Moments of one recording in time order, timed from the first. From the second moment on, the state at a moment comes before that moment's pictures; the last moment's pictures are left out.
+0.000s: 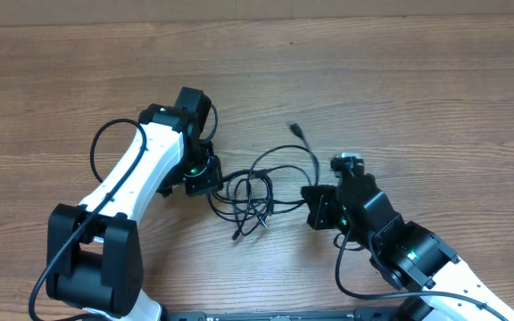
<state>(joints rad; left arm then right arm) -0.26 1.76 1.27 -1.10 0.27 -2.05 0.68 0.96 0.66 -0.43 0.02 0.74</state>
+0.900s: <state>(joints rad) -0.24 1.76 1.27 -0.91 0.17 -1.73 0.67 1.17 0.66 -0.32 0.09 0.71</state>
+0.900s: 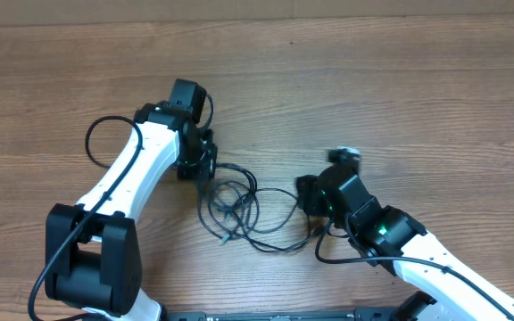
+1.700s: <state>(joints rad) -0.27 1.76 1.27 -0.68 0.38 -1.12 0.67 1.41 0.66 -0.08 -0.25 0.13</state>
